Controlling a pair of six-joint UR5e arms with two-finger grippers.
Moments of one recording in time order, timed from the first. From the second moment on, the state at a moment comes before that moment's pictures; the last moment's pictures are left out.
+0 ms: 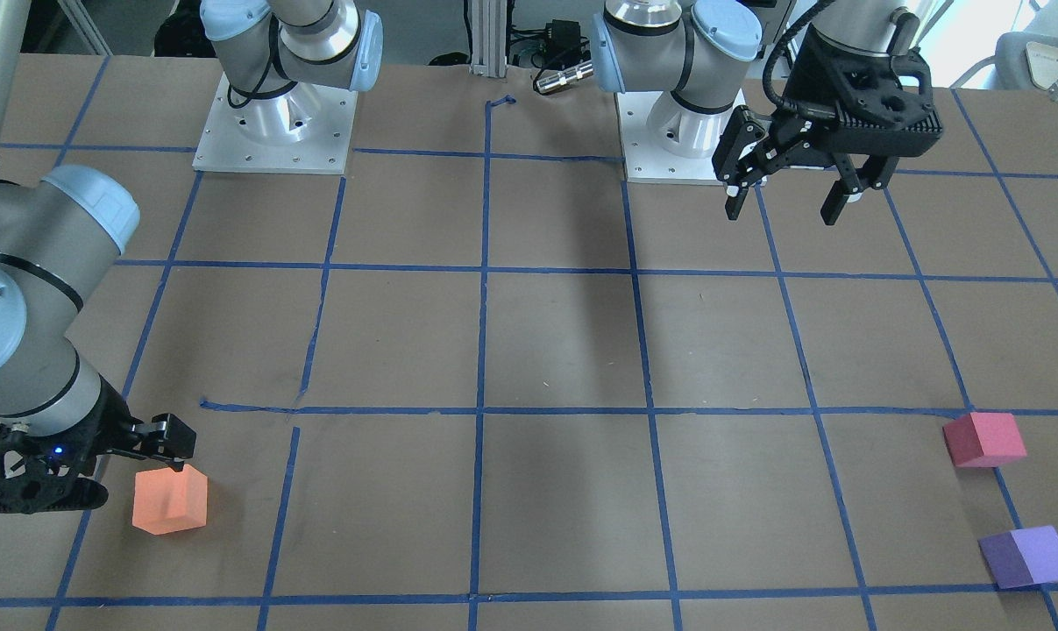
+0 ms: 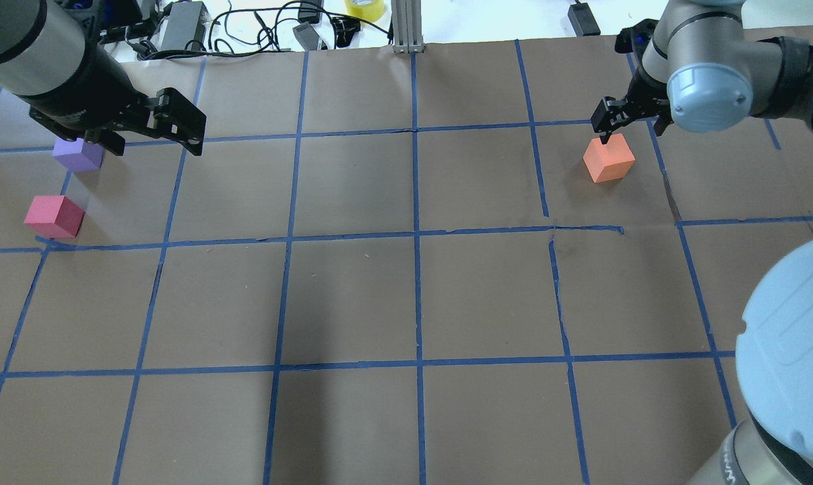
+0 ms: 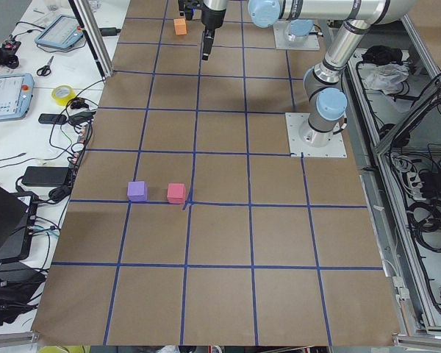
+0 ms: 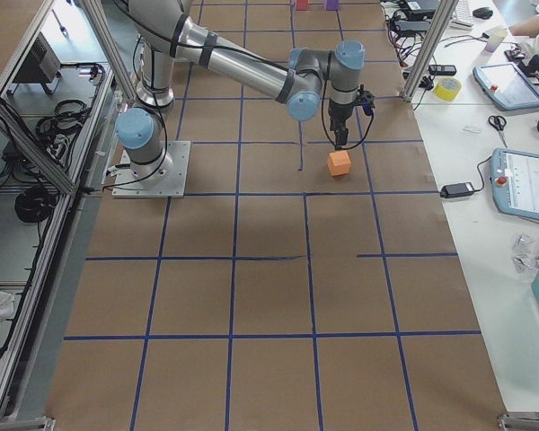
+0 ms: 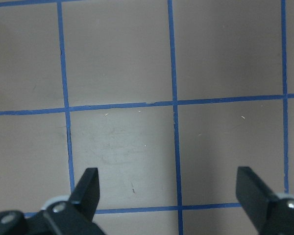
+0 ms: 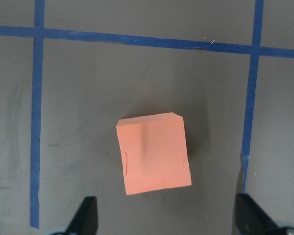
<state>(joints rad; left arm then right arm) -1.49 -1.45 -1.66 -1.40 1.56 0.12 1.39 -1.11 1.58 -2.12 -1.62 -0.26</state>
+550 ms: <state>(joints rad) -1.49 -1.45 -1.66 -1.41 1.57 0.12 1.37 -1.03 1.58 -2.21 -1.62 -0.30</state>
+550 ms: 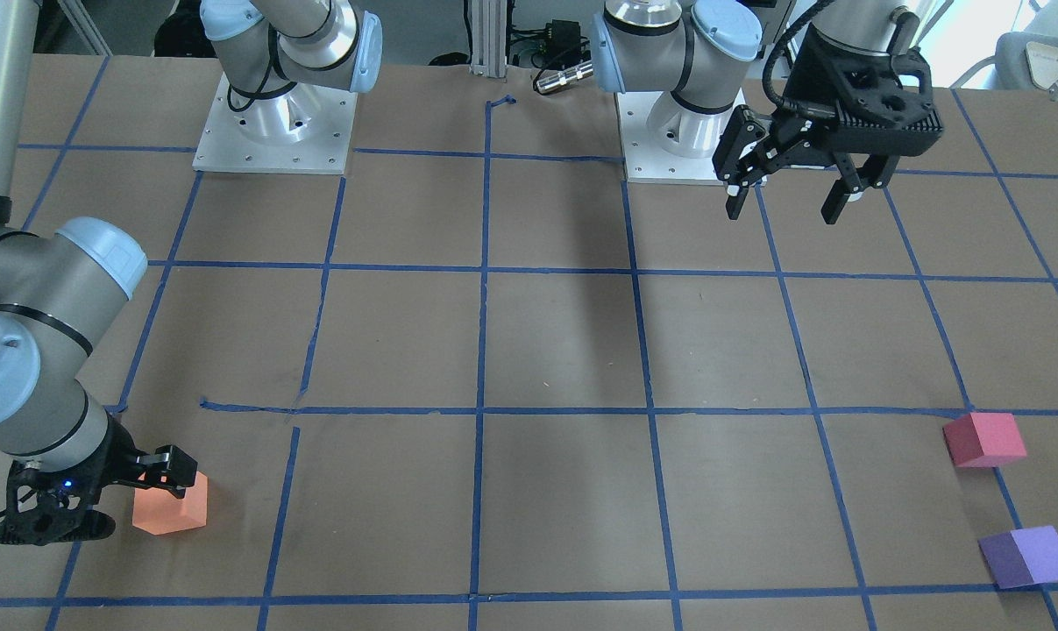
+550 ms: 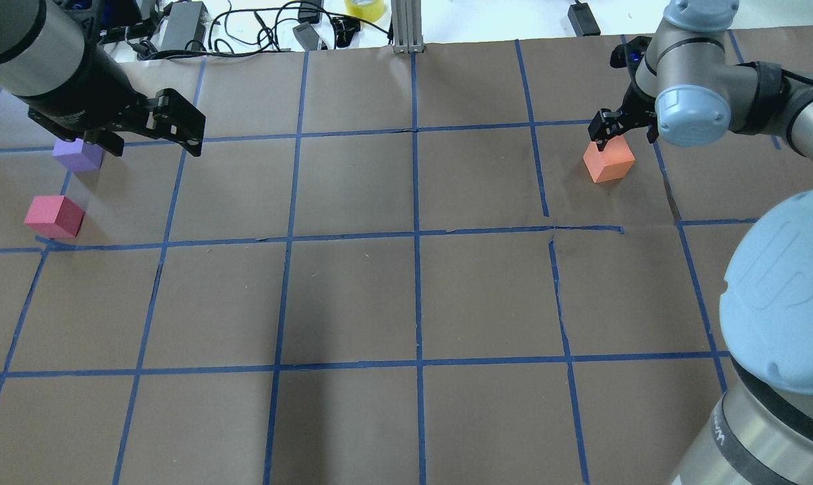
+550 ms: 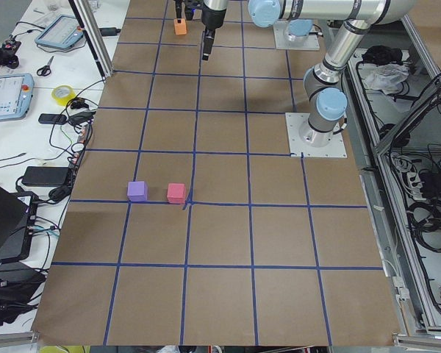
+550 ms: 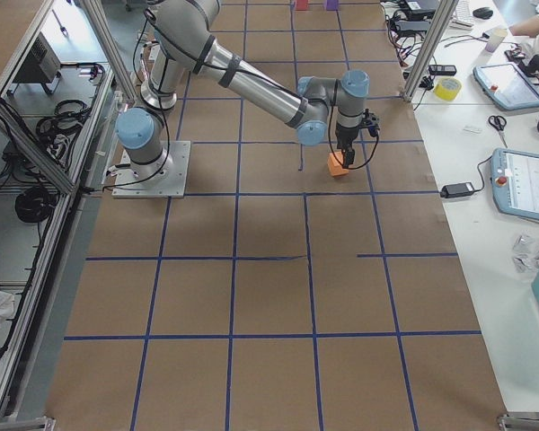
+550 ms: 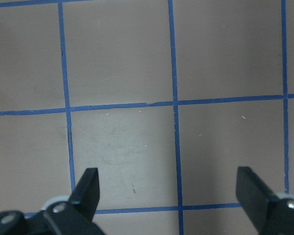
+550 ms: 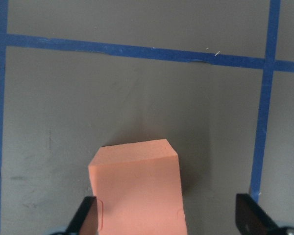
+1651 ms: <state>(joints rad) -1.49 -1.45 -1.66 -1.41 1.57 0.12 1.37 -1.00 1.57 -2.23 -1.56 -0.39</state>
